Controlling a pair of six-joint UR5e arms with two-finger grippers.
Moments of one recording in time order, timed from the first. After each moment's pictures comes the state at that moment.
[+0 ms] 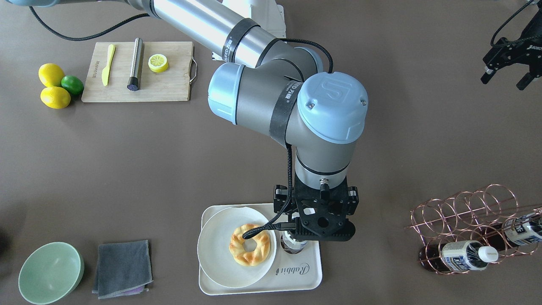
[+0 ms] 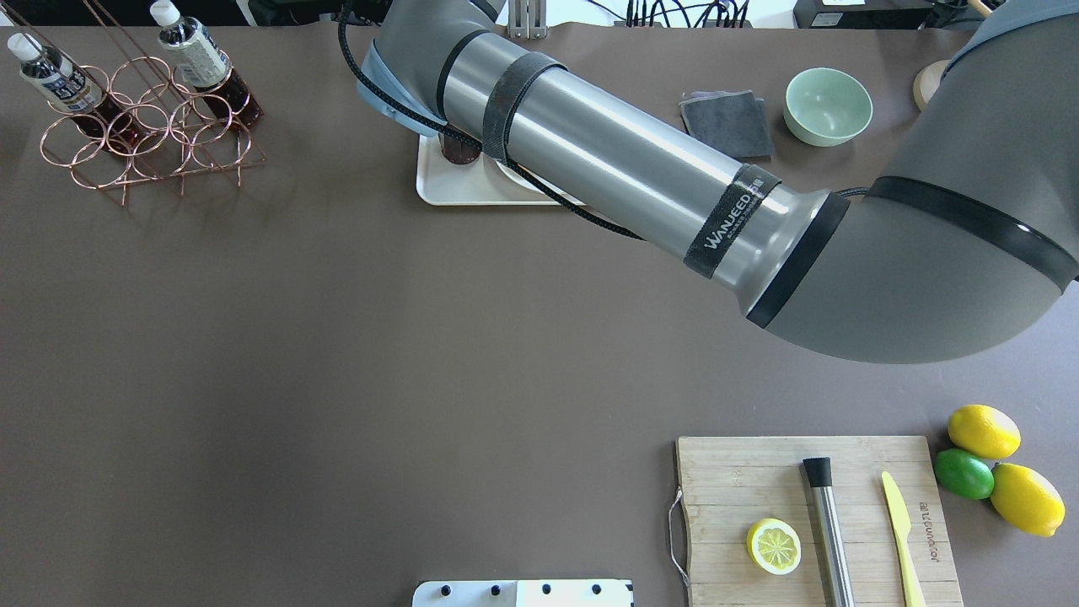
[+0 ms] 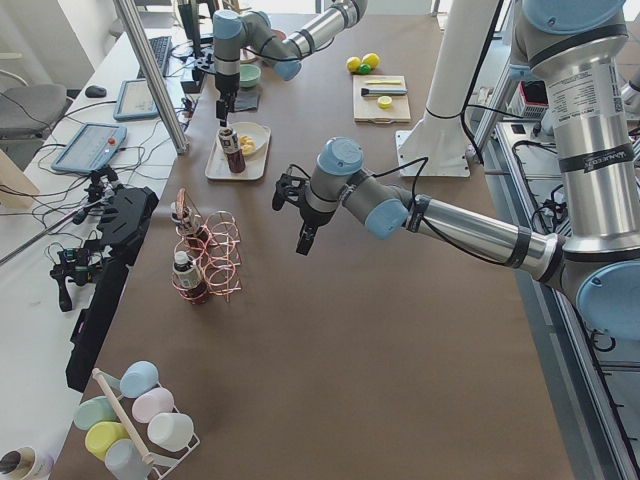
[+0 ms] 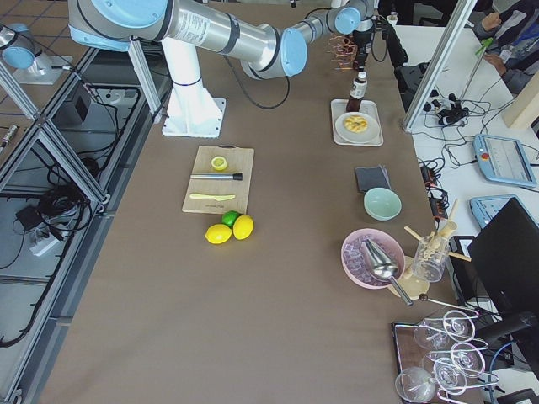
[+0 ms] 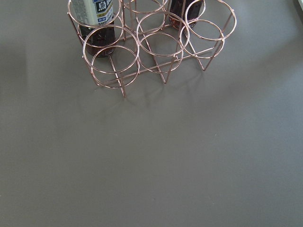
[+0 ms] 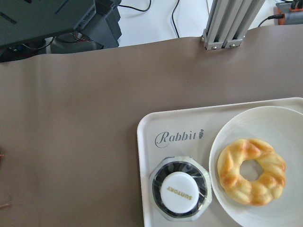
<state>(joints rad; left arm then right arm) -1.25 -1.32 -2.11 -2.00 -2.23 -0.54 0.79 -0.04 0.57 -1.31 1.95 1.13</state>
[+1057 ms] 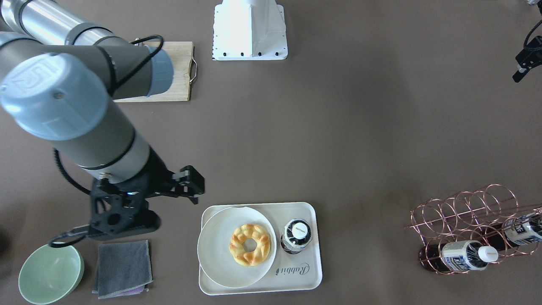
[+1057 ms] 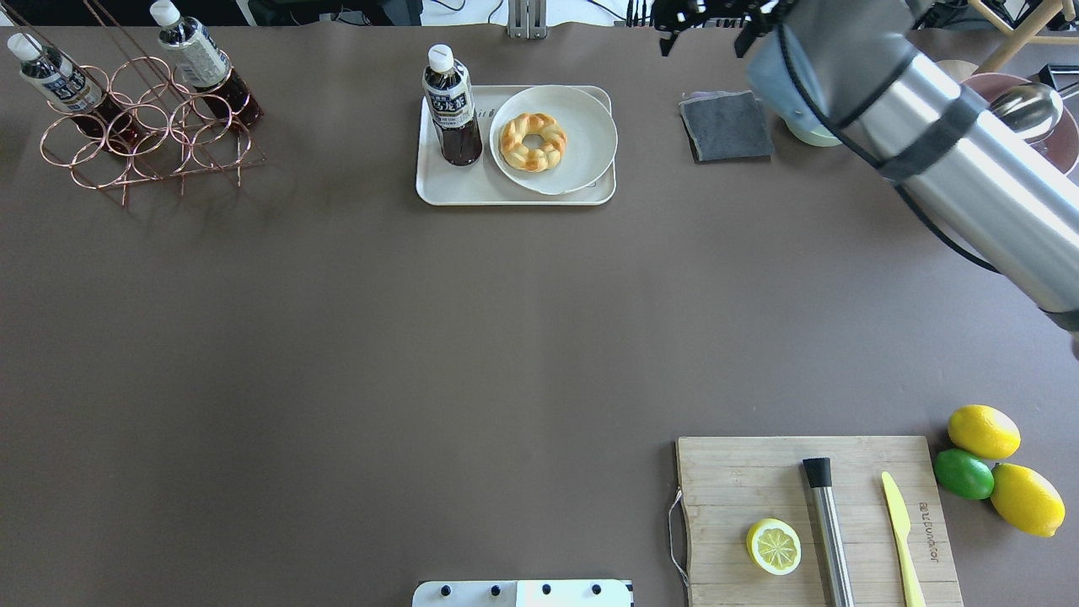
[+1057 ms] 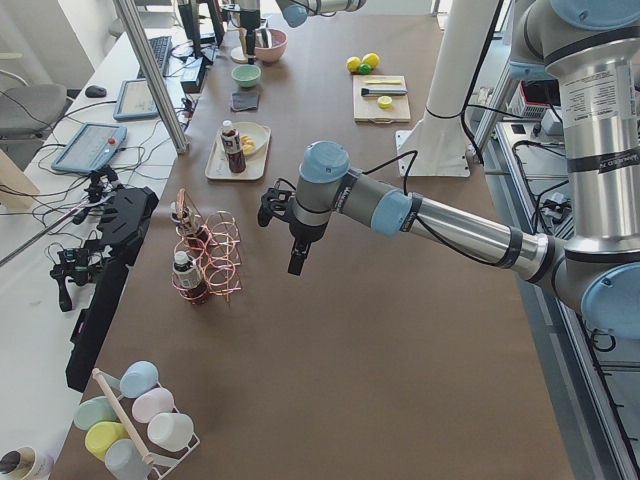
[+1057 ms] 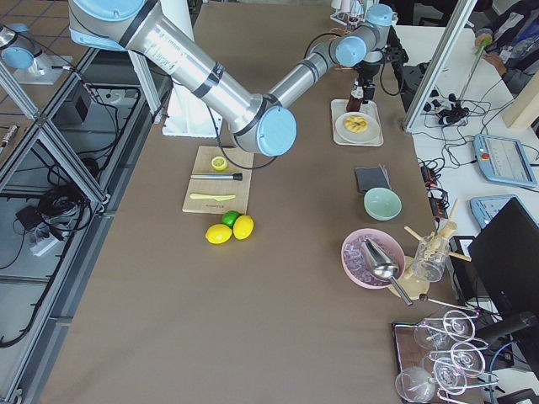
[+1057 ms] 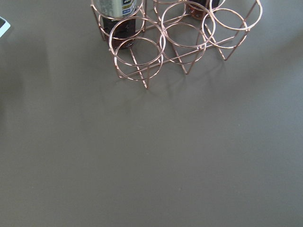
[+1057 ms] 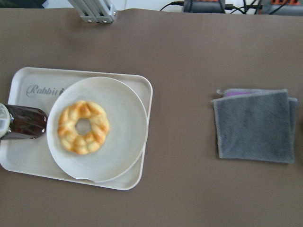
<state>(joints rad) -1.43 -1.37 -2.09 -1.69 -2.30 -0.22 1.05 -0.73 1.45 -1.59 2.27 0.71</state>
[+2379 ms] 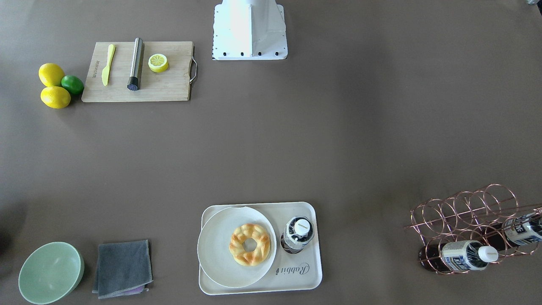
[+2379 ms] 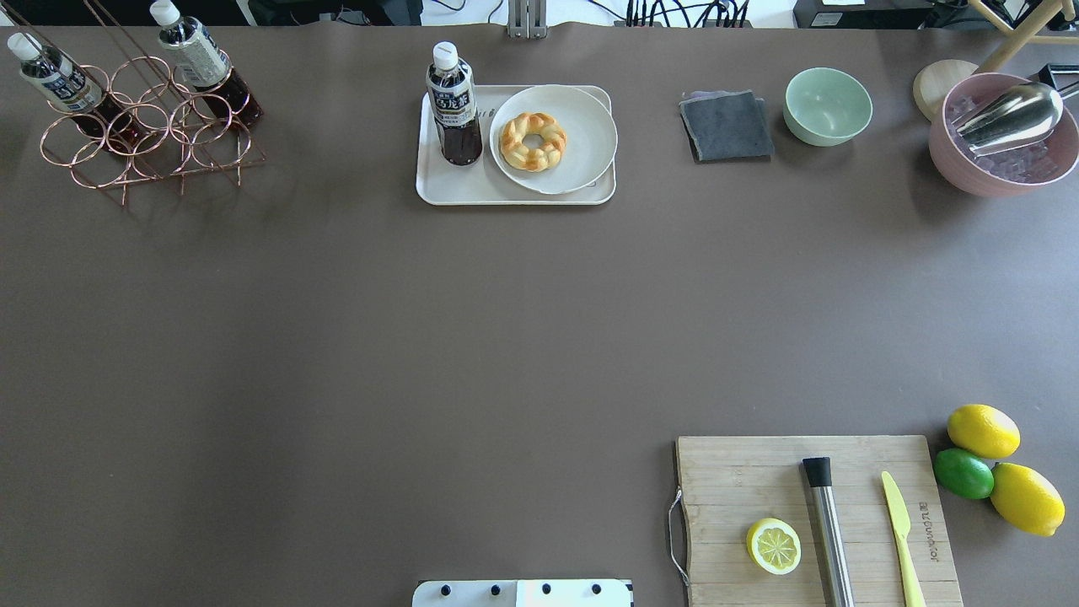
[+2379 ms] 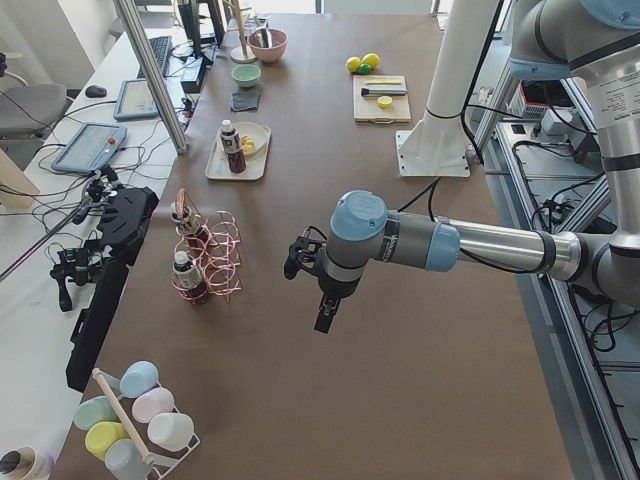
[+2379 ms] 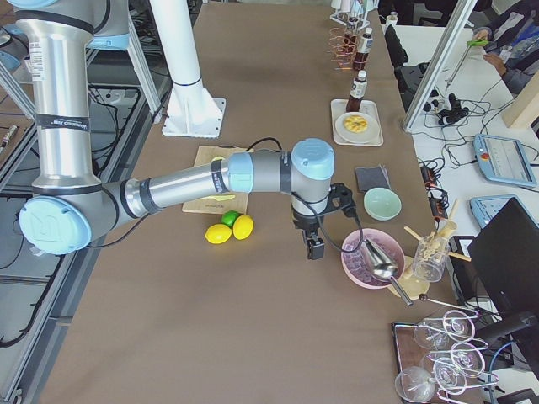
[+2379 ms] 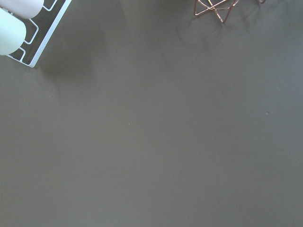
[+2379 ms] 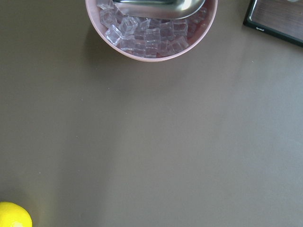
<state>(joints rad) -1.62 -1.22 -2.04 -1.63 -2.31 0.18 1.63 -1.60 1.86 -1.81 2.29 -0.36</state>
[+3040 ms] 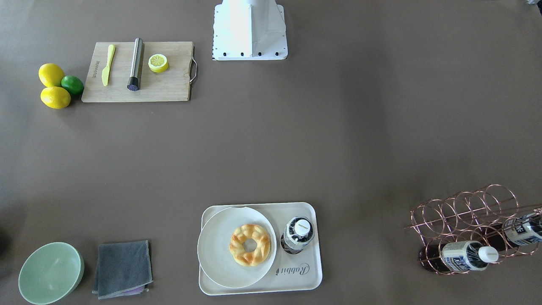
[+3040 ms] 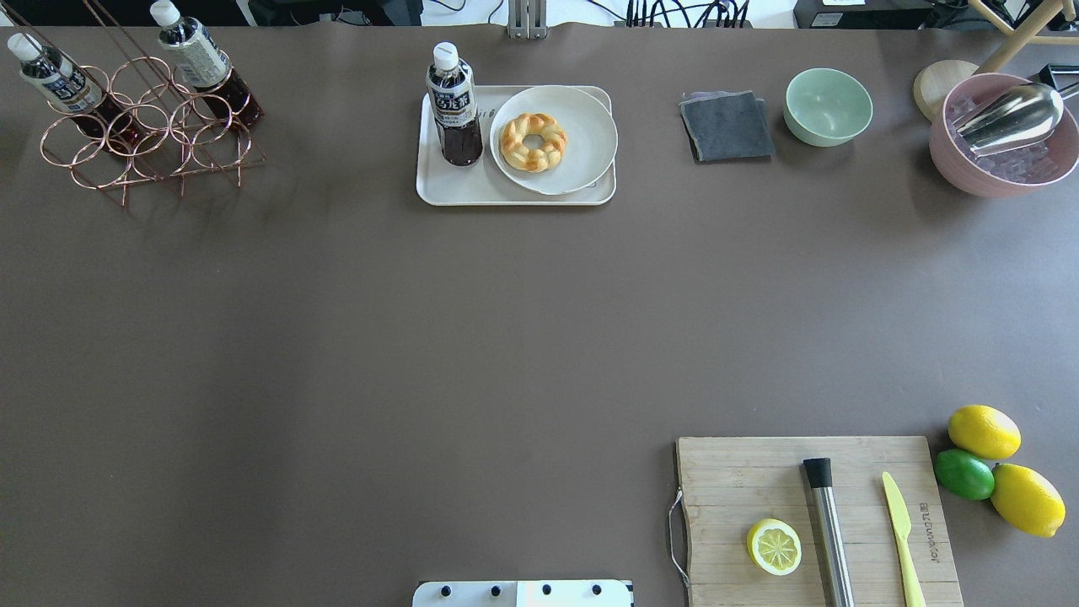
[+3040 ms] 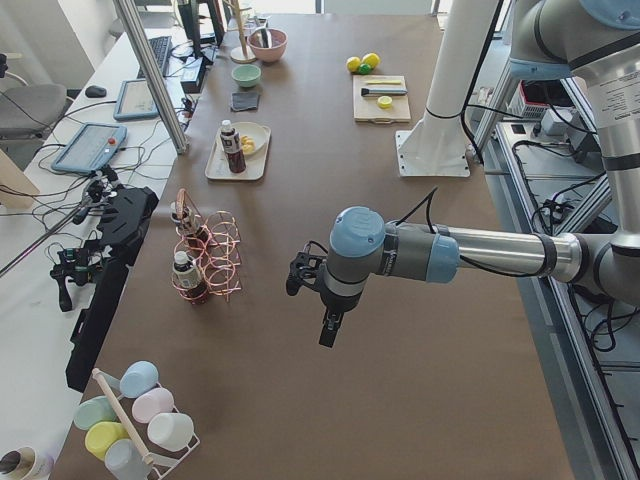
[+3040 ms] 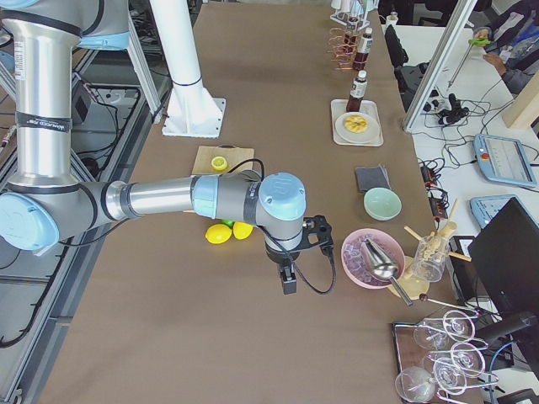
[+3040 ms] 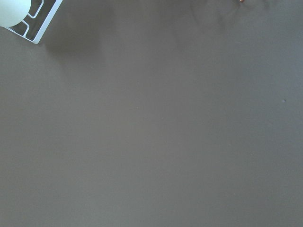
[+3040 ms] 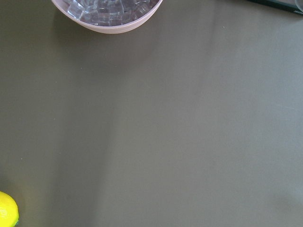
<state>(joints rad) -1.62 -1.22 -1.99 -1.64 -2.30 0.18 1.73 -1.67 1.83 -1.81 2.30 -0.40</state>
